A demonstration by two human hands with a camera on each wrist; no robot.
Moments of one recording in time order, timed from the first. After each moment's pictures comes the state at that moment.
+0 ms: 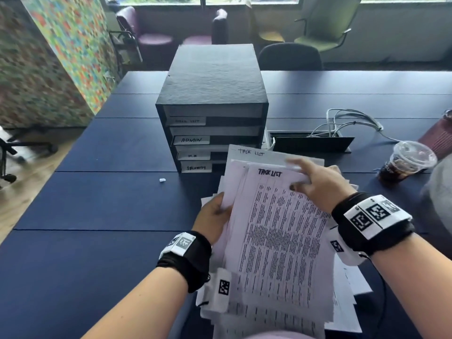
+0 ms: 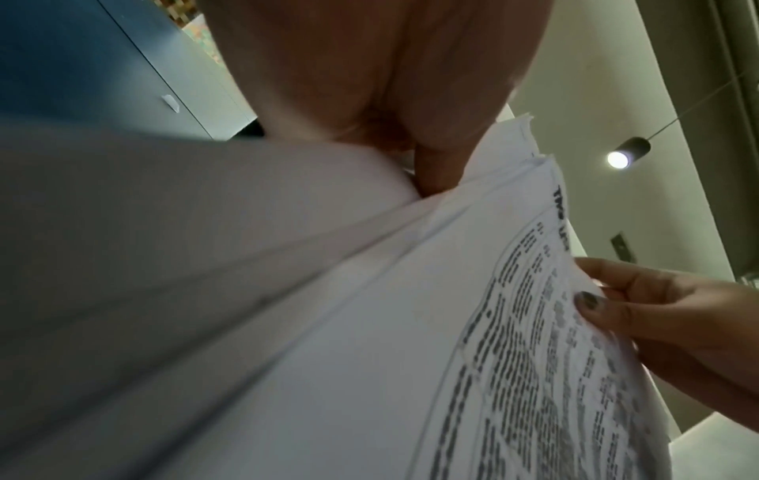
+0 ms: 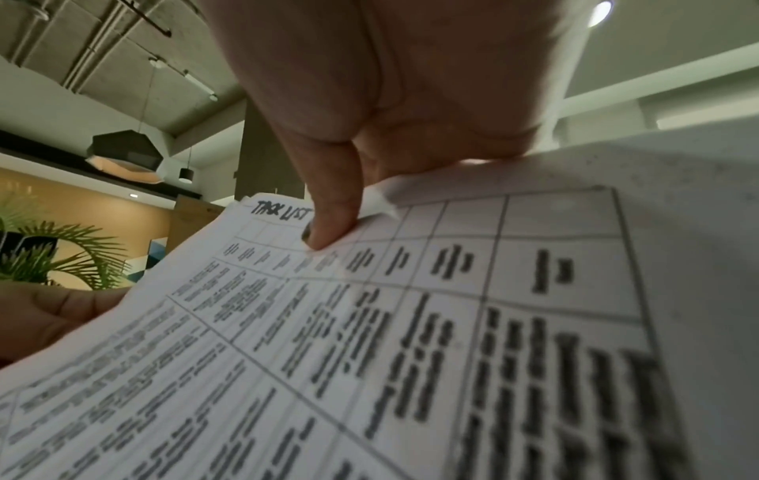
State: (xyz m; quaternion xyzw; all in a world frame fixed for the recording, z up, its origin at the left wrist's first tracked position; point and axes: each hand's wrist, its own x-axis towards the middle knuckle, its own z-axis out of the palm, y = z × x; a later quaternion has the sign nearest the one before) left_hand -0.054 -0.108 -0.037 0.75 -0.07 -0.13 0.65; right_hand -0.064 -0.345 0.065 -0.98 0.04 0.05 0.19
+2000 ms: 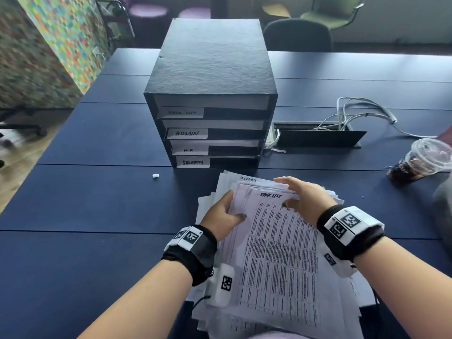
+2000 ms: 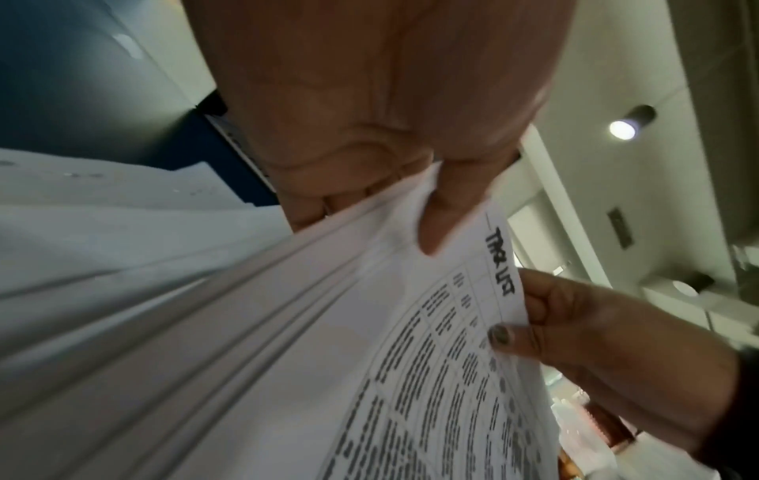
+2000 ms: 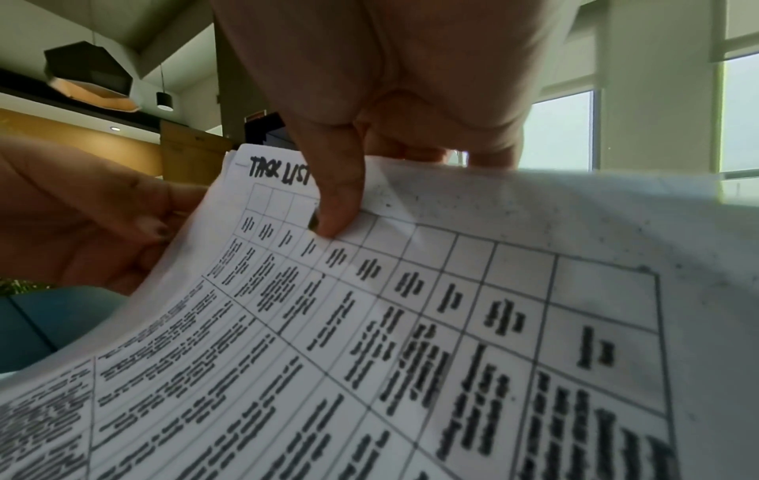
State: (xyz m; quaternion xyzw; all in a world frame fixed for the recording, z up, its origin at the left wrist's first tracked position) left_hand -0.016 -0.123 -0.067 0.77 -0.06 -0.25 0.58; right_hand -0.028 -0.347 -0.012 -0.96 0.05 0.13 0.24
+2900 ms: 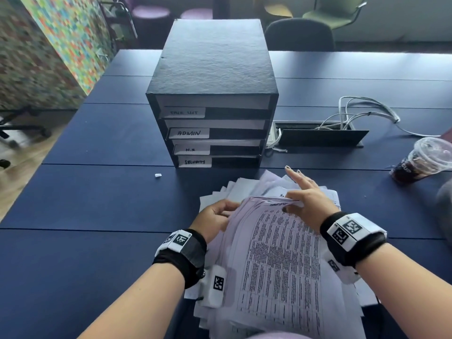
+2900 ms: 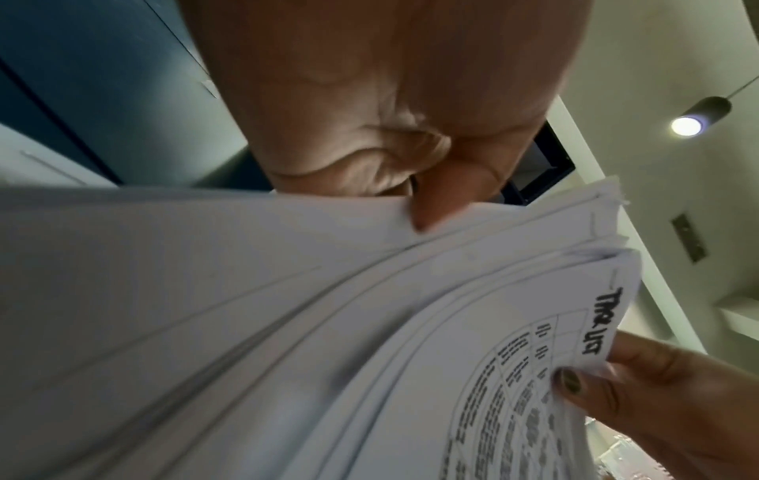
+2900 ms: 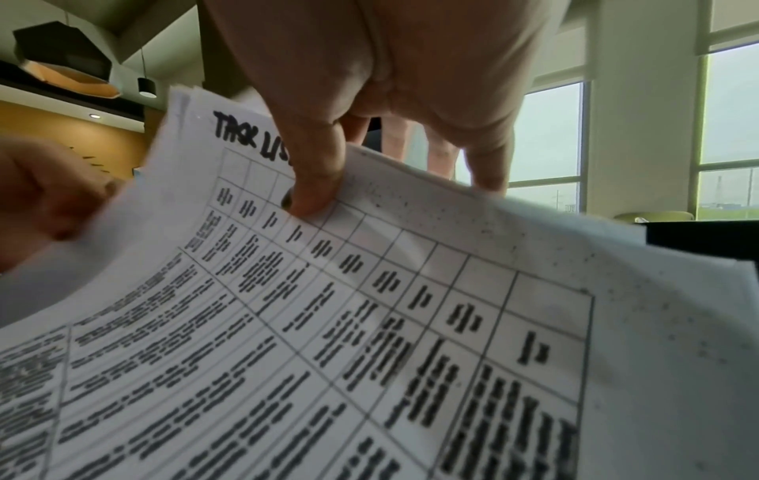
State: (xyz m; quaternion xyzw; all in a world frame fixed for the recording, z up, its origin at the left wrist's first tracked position) left_hand -0.022 -0.104 -0.068 0.74 -0.01 -0.27 0.61; right_hand -0.036 -0.365 -0.045 -0.97 -0.07 0.06 0.23
